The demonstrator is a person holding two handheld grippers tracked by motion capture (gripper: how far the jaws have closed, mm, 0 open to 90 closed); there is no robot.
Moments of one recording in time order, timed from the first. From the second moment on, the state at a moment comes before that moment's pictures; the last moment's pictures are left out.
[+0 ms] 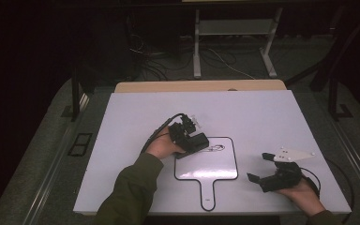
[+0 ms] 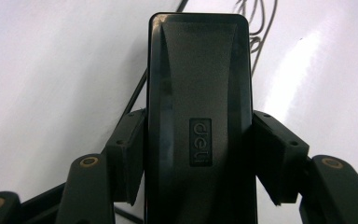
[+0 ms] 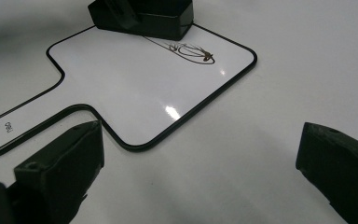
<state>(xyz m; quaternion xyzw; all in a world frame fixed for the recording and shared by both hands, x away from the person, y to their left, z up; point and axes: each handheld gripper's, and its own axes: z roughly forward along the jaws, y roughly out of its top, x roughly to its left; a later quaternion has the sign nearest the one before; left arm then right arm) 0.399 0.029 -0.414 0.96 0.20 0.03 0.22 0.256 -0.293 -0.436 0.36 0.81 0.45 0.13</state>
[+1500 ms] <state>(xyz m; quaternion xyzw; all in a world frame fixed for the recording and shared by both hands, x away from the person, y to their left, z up) 0.397 0.046 -0.415 0.95 0.22 0.05 0.21 0.255 -0.294 -0.436 0.36 0.81 0.45 0.13</state>
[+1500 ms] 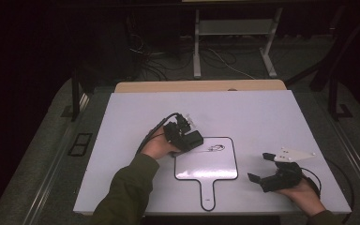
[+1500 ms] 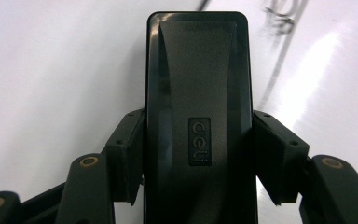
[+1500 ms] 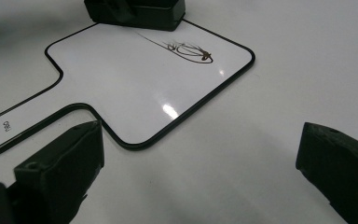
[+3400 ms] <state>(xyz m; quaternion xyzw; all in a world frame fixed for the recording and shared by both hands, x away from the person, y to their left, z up) 0.414 0.059 -0.415 0.95 0.24 0.09 0.18 0.255 -0.295 -0.435 0.36 0.81 0.45 0.13</state>
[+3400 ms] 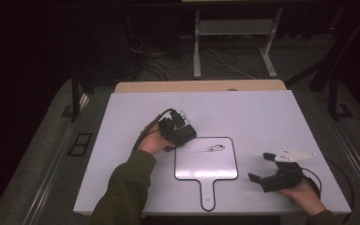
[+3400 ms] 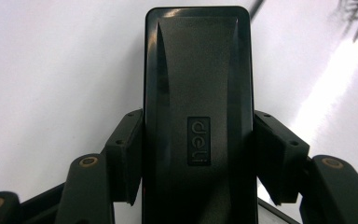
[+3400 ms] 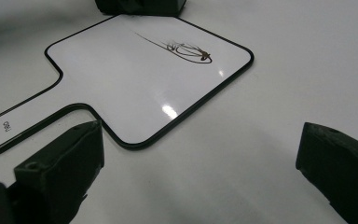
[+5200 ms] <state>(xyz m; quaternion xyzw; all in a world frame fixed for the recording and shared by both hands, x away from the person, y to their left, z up) 0.405 0.044 -0.417 0.96 0.21 0.07 0.20 0.255 -0.293 -0.436 0.36 0.81 0.45 0.13</state>
